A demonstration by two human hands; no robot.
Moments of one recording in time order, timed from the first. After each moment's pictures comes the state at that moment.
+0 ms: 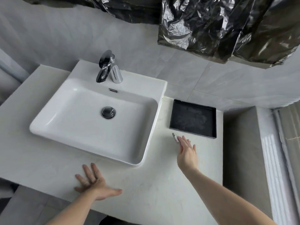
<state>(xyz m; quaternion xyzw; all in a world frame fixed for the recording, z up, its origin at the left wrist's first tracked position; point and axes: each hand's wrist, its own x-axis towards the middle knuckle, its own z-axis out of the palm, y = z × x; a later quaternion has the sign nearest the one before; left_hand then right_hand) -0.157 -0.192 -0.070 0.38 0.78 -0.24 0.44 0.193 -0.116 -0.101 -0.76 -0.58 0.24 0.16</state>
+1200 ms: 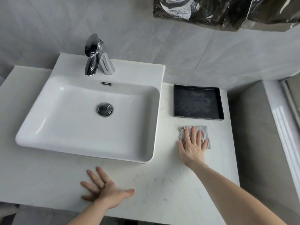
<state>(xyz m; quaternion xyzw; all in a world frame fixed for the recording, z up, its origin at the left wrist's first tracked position) -0.157 -0.196 -0.082 0.38 0.78 -0.21 0.45 0.170 -0.139 -0.141 -0.81 -0.53 0.25 -0.01</state>
